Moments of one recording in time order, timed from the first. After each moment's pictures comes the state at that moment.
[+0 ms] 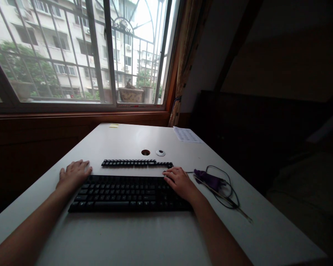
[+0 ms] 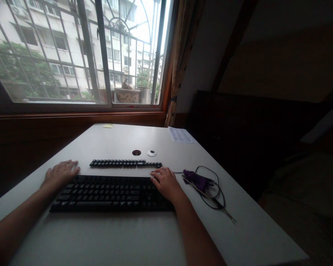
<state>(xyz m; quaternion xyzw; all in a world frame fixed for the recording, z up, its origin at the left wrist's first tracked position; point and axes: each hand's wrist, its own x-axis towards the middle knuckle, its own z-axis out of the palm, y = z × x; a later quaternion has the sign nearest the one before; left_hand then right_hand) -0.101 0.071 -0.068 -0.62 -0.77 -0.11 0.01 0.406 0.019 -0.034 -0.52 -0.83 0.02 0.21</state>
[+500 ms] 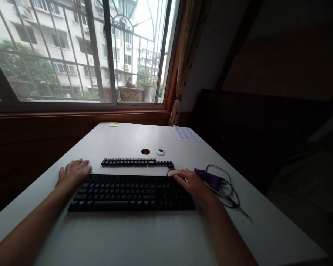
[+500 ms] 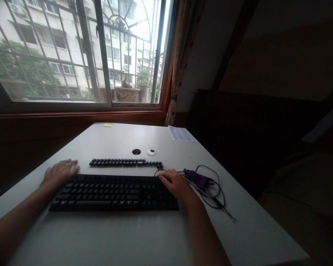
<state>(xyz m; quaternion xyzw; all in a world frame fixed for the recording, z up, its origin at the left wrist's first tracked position) -0.102 0.072 -0.070 -0.63 -0.77 -0.10 0.02 0.439 0.001 -0.003 -0.49 -0.81 0.18 0.28</state>
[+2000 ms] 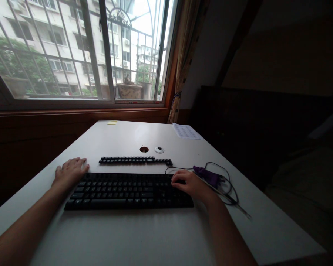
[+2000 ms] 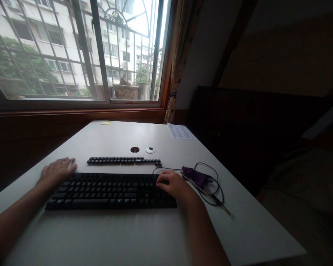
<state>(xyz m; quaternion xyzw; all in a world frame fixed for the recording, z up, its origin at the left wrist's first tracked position) -0.104 0.072 -0.069 -0.63 -0.77 -0.12 0.02 0.436 -0.013 0.013 -0.46 -0.81 0.25 0.25</state>
